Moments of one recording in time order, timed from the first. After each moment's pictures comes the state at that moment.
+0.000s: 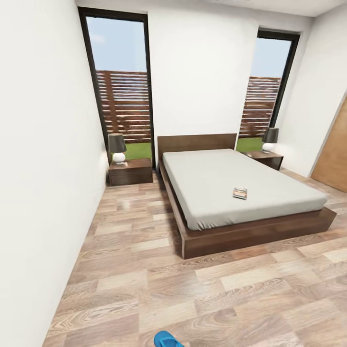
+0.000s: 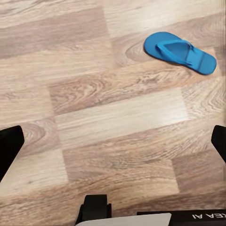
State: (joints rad) left arm -0.21 -0.03 0.00 -0.23 -0.03 -0.15 0.01; right arm 0.00 -0.01 -0.02 -0.23 0.00 -0.22 0.01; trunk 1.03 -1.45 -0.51
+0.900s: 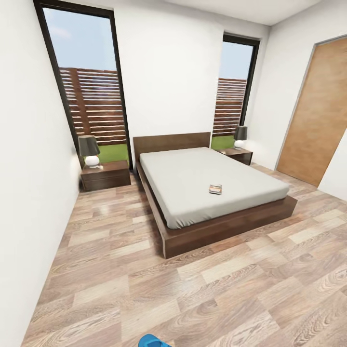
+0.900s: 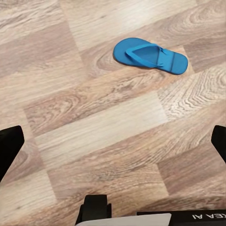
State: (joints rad) left arm -0.21 -0.03 0.00 -0.23 -0.03 -0.15 0.01; right arm 0.00 -0.01 -0.02 -0.23 0.00 -0.22 0.01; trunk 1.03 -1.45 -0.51
